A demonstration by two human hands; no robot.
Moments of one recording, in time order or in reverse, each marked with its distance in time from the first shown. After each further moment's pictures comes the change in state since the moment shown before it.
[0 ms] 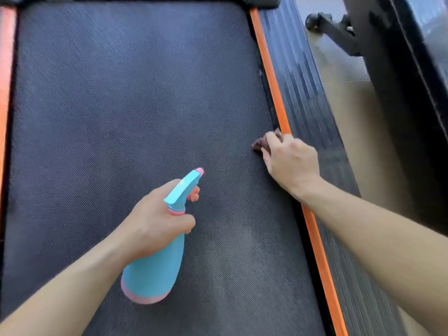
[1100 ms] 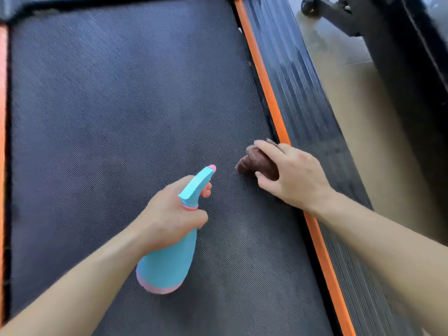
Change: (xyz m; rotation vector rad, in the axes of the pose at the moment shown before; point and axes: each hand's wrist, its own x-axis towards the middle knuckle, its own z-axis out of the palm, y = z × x) left_hand 0.008 0.027 0.025 0.089 -0.036 0.027; right_hand -0.047 0.020 -0.010 0.474 -0.049 -0.120
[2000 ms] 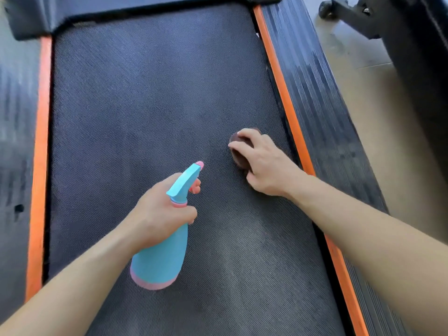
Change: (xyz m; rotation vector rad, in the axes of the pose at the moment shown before) left_hand -0.028 -0.015 -0.029 -0.025 0.110 -0.075; right_hand 0.045 -0.052 0.014 0.088 -0.290 -0.166
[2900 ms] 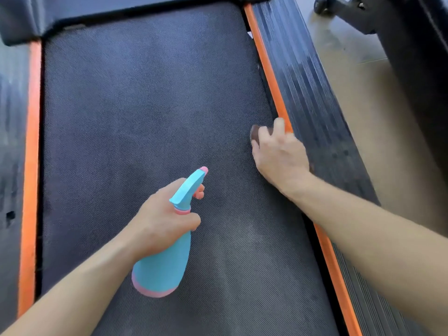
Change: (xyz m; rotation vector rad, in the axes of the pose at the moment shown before) left_hand 0.000 0.012 0.016 0.036 -0.024 0.034; right_hand 0.000 0.033 0.012 -0.406 0.392 0.354
